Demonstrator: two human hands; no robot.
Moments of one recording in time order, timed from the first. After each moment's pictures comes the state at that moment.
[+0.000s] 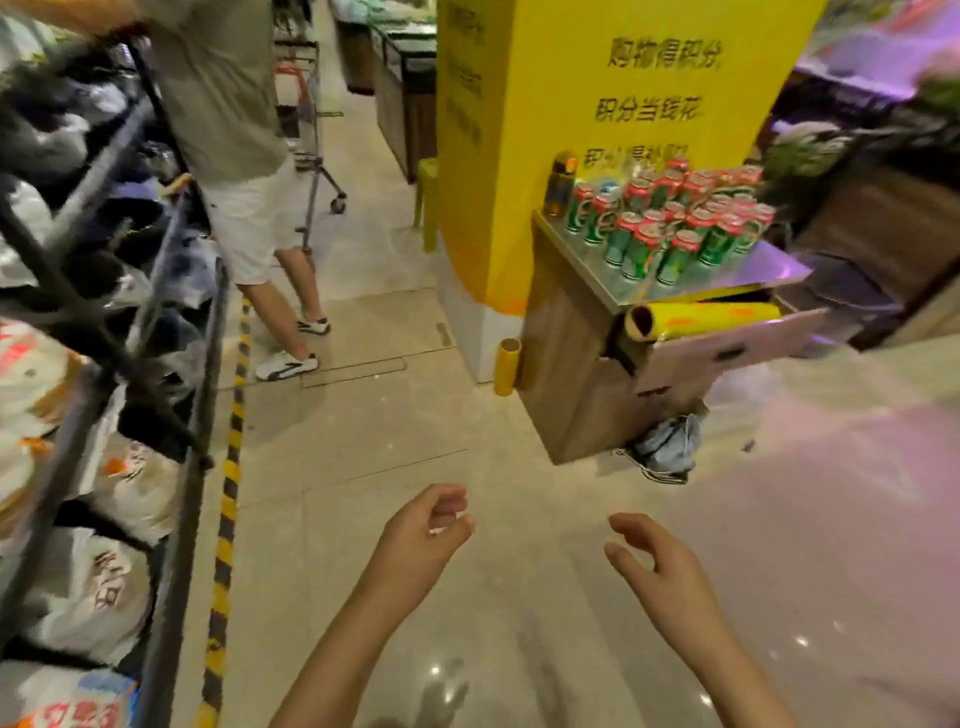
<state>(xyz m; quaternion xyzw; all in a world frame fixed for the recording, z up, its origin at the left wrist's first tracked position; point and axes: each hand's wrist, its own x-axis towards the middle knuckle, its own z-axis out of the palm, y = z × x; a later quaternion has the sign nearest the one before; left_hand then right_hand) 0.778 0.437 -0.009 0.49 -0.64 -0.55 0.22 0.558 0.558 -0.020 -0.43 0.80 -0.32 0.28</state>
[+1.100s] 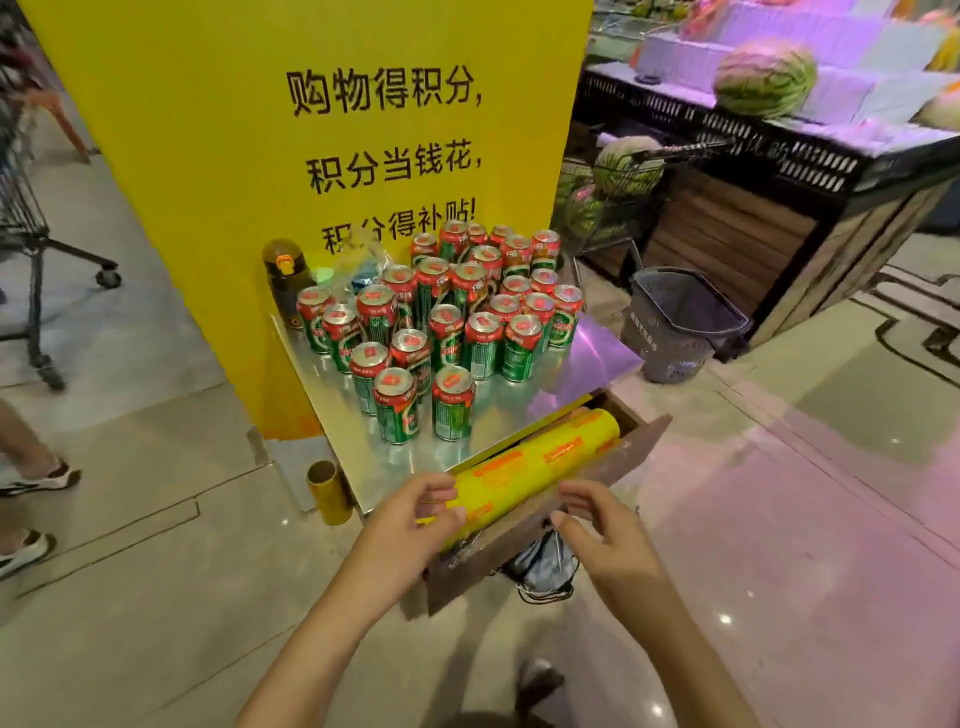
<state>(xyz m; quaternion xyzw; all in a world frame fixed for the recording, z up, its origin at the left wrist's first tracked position) 0.199 0.163 0.008 0.37 -0.71 -0.58 0.18 0.042 0.304 0.006 -0.34 0.76 -0.49 0.26</state>
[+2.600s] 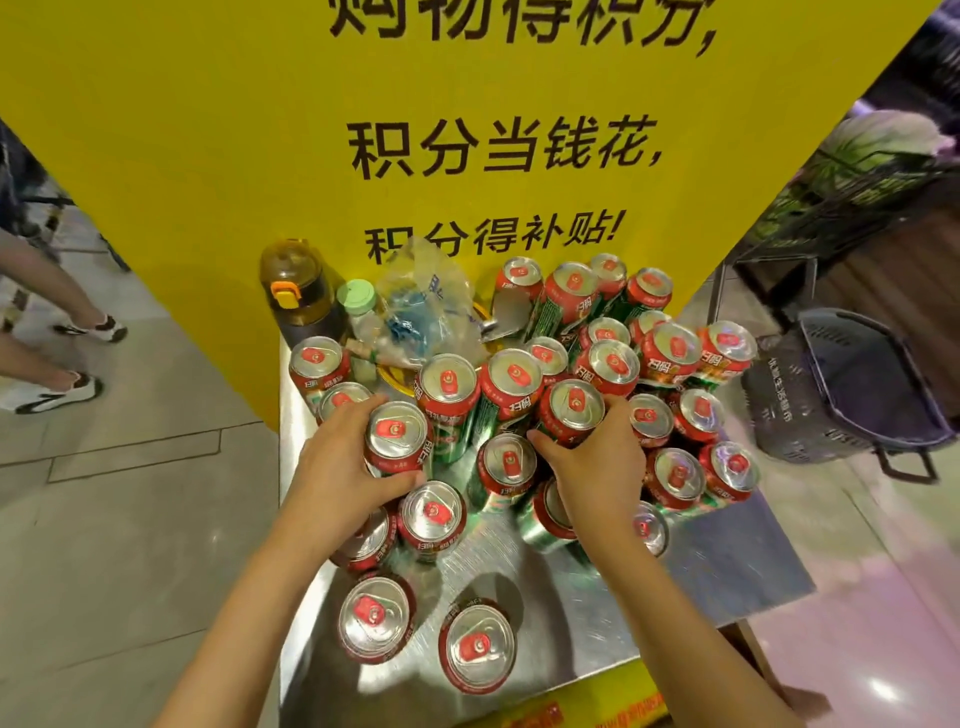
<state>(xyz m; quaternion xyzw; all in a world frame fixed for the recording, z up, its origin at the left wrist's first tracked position) 0.067 -0.155 -0.032 0.51 -0.75 -0.33 0.25 -0.158 -0.088 -0.034 -0.36 0.85 -0.36 0.12</state>
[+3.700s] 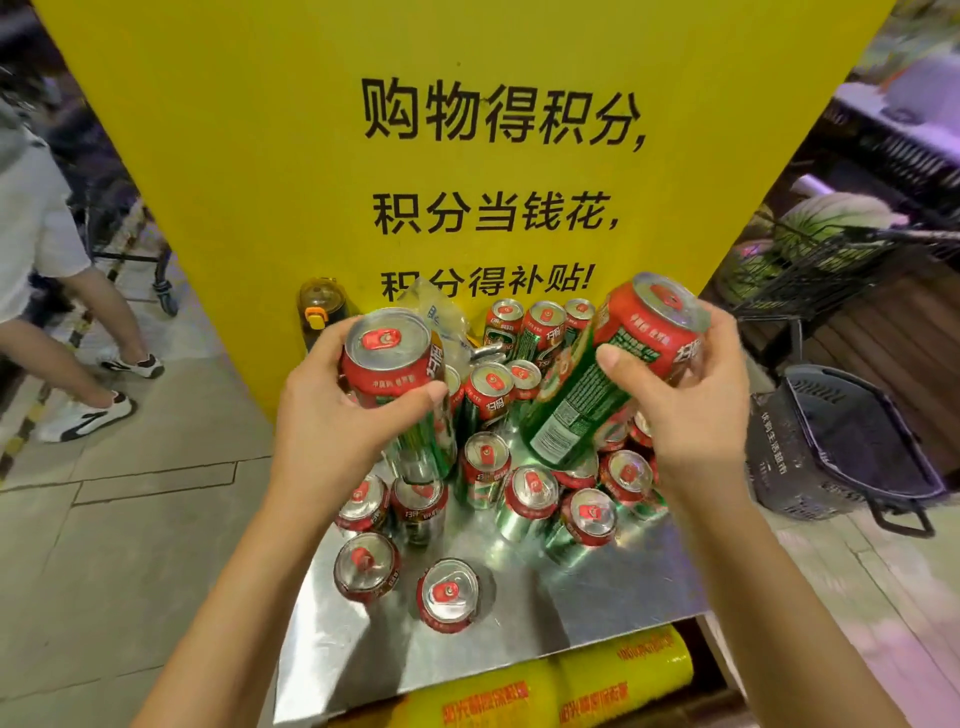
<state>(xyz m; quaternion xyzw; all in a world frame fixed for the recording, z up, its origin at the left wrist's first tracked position) 0.046 -0.075 0.109 0.46 -0.61 -0.40 0.50 -0.174 -0.018 0.127 -0.42 0.58 -0.66 0.22</state>
